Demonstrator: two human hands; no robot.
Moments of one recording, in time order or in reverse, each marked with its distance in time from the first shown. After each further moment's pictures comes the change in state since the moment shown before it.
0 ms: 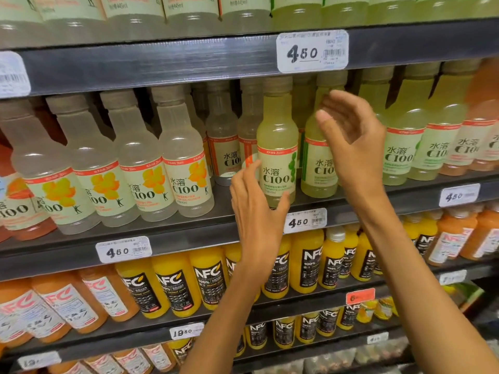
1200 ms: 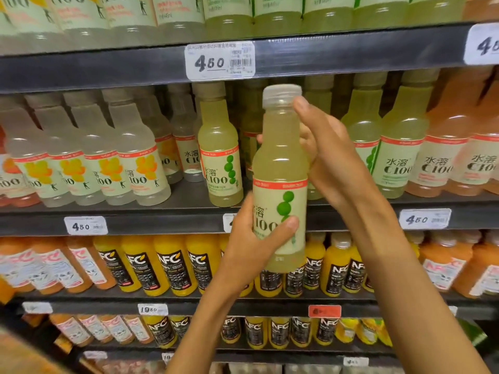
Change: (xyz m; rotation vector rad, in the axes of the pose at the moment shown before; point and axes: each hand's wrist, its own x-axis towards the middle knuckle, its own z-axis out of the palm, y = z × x) left_hand -0.054 0.075 0.056 -0.541 -0.279 -0.145; right_hand 0.038 0.006 -0.090 0.612 -0.634 0.348
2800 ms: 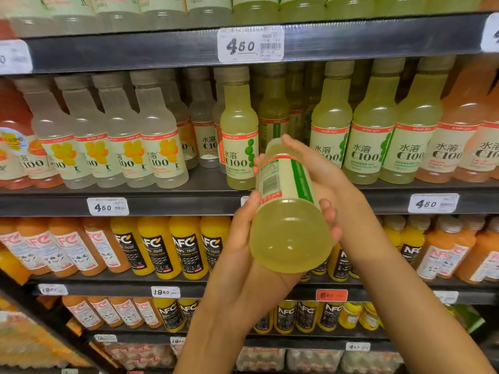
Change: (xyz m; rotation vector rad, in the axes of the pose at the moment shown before) left_hand -0.028 0.042 -0.018 -0.658 0.052 -0.482; right_hand -0.010 0.031 0.040 0.408 0.113 0.655
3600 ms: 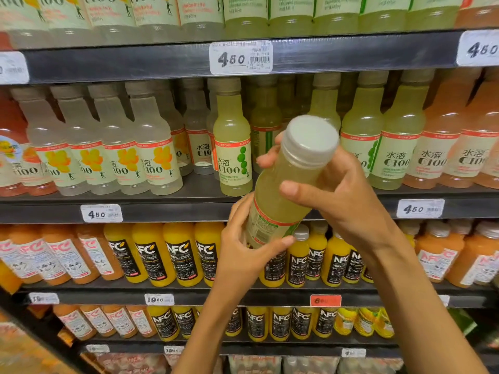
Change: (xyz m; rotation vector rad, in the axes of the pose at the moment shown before) left_hand 0.012 -0.039 -0.029 0.583 0.017 0.584; right_hand -0.063 0.005 -0.011 -0.598 -0.305 -0.815
